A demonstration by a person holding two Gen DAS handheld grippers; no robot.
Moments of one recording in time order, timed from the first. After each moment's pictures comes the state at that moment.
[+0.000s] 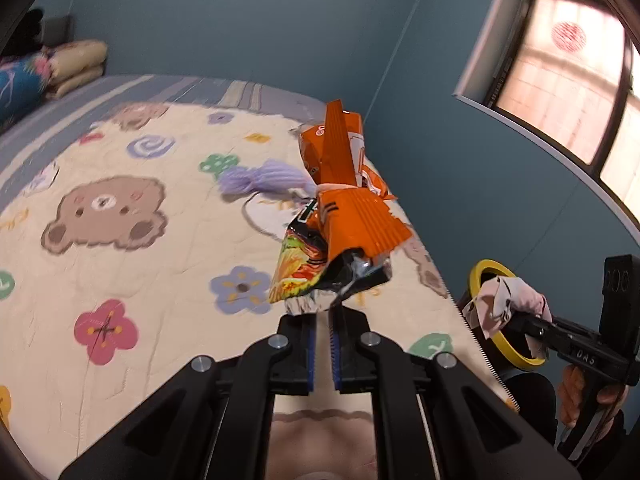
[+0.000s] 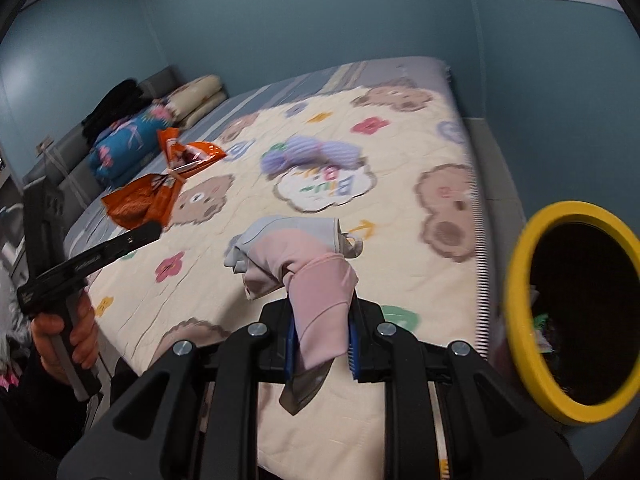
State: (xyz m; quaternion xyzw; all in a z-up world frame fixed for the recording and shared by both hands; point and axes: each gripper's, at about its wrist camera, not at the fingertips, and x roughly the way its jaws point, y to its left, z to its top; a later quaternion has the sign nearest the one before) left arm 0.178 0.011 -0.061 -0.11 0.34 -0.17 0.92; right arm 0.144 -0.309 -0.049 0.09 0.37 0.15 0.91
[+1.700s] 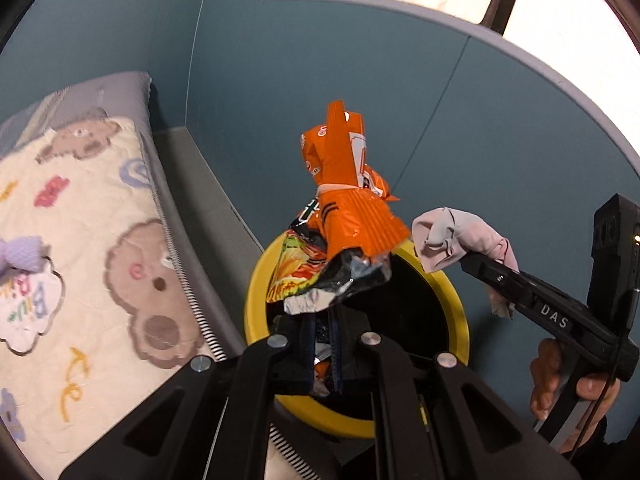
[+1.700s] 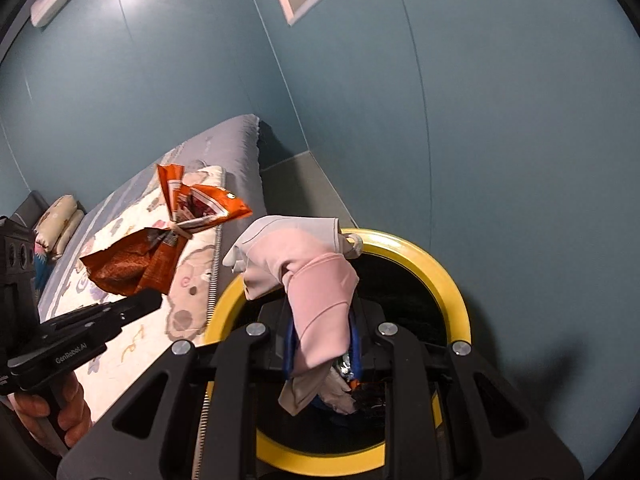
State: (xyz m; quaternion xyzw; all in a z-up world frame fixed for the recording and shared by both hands) left arm 0.255 -0.338 -0.070 0.02 0.40 -0.39 0.83; right arm 0.117 -0.571 -0.053 0.19 0.31 -0.13 0.92
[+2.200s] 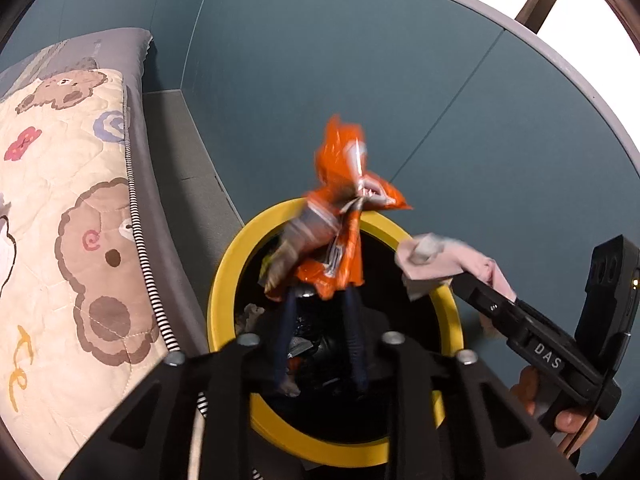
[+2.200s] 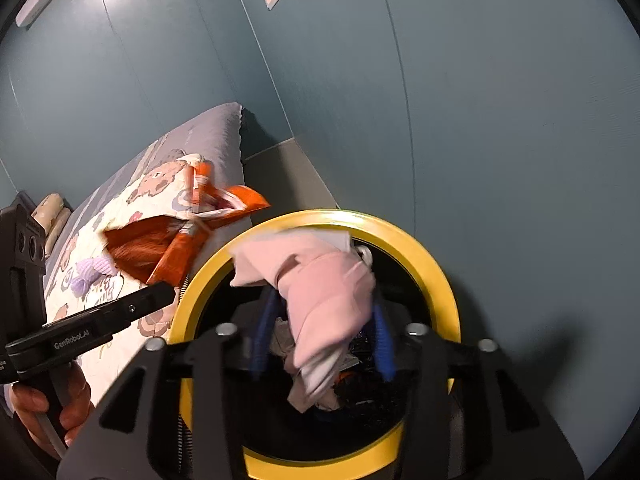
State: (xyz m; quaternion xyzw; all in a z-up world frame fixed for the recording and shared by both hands) left arm 0.276 -0.364 -0.101 -0.03 0.45 -0.40 0.80; right arm 0.131 -0.587 -0.075 0.20 0.33 -0.15 0.91
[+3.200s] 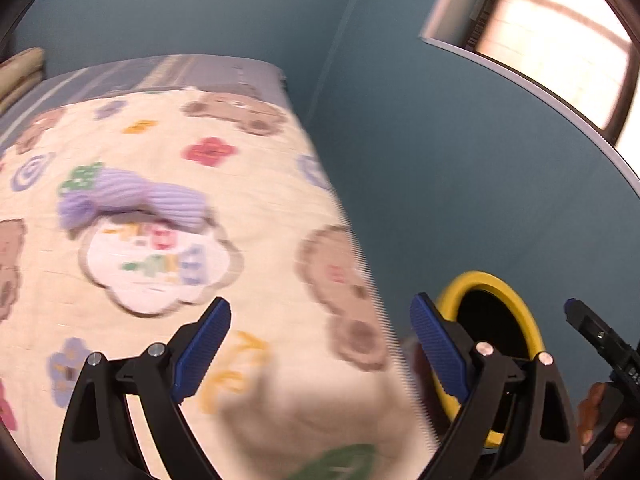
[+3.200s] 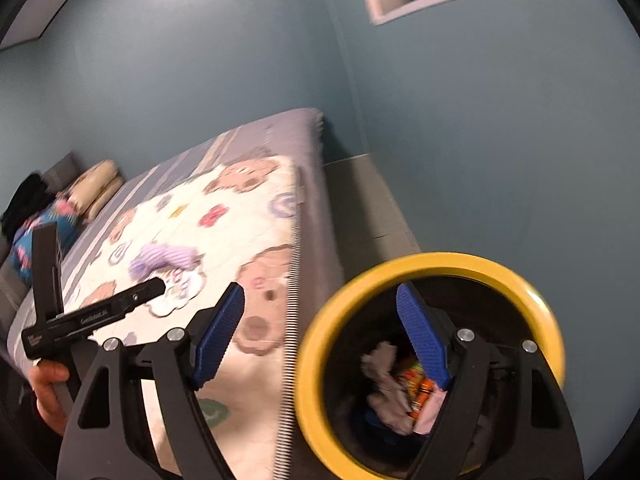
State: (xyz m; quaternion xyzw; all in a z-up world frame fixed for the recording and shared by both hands) left arm 0.320 -0.168 -0.082 -0.08 0.40 -0.21 0.89; right arm 0.192 -0.465 -0.026 0.14 0.31 -0.03 0.94
